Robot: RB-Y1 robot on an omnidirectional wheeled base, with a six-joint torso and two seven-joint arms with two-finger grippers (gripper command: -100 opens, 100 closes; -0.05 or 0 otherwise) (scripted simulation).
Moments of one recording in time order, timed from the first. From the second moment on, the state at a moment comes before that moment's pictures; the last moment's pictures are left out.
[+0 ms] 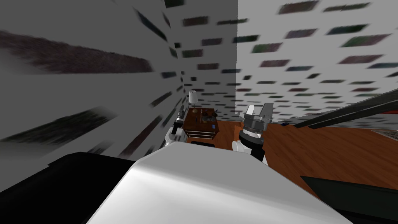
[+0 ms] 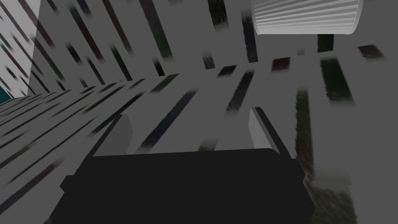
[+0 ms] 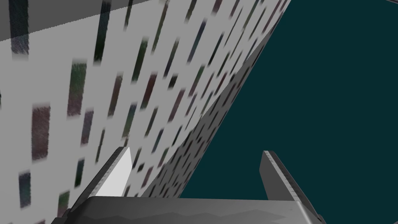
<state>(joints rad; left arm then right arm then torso) 0.22 0.14 0.02 -1.81 -0.11 -0.37 0.01 0.51 -0.01 0.03 -2.31 0.03 -0.63 0.17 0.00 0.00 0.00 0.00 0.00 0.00</state>
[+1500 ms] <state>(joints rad) -0.02 0.15 0.02 -1.35 -0.16 -0.24 0.05 0.51 -0.01 0.03 -2.31 0.03 -0.63 0.17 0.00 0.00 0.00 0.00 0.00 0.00</state>
